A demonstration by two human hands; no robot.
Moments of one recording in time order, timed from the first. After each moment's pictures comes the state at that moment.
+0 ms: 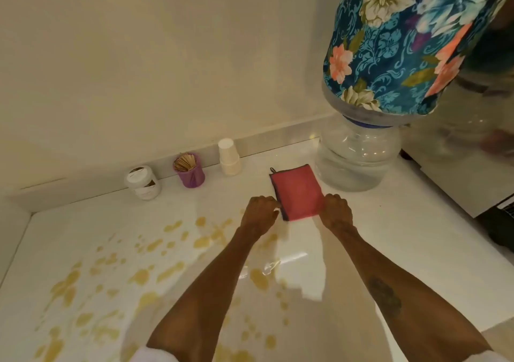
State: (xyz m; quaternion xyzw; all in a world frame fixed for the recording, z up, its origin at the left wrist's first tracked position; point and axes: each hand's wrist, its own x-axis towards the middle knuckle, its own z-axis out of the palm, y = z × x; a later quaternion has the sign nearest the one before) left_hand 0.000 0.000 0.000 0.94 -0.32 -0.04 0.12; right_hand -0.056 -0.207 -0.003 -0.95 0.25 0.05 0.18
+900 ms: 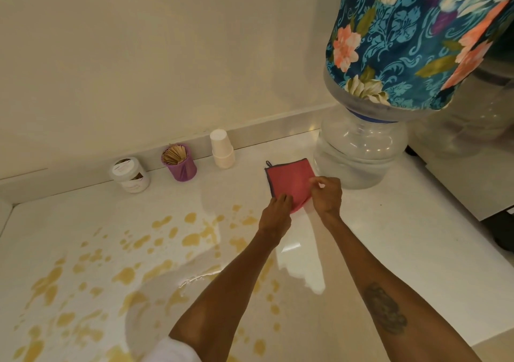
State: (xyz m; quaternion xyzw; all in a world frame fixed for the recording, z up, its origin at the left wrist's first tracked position) left_hand -0.015 -0.061 -0.032 0.95 -0.26 -0.06 0.17; right_hand -0.021 -0.201 -0.002 -0.78 0.32 -0.14 0.51
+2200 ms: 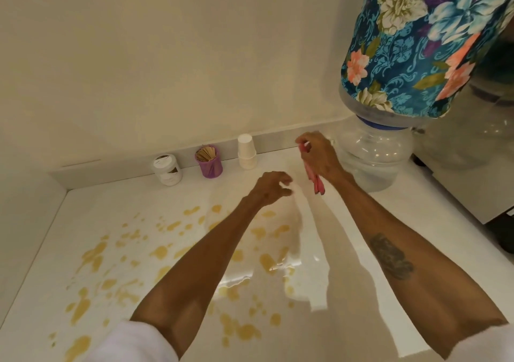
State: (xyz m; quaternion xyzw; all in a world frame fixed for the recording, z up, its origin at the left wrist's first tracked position) left_hand -0.003 0.018 0.079 0.91 -0.22 -0.14 0.34; right_hand 0.003 -0.161 0.122 -0.93 0.02 -0.13 0.34
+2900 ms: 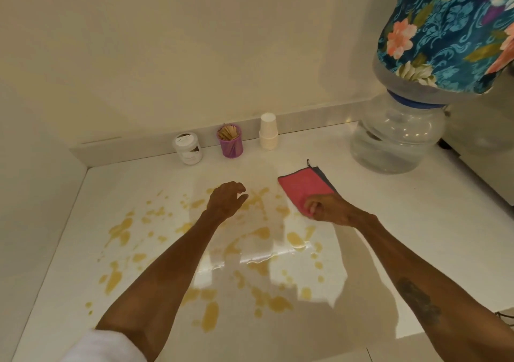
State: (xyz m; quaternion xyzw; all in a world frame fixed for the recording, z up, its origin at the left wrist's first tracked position) left_hand -0.029 0.212 0.000 0.96 -0.13 -0.05 0.23; right_hand -0.092 -0.119 -0.008 -0.86 0.01 0.24 0.45
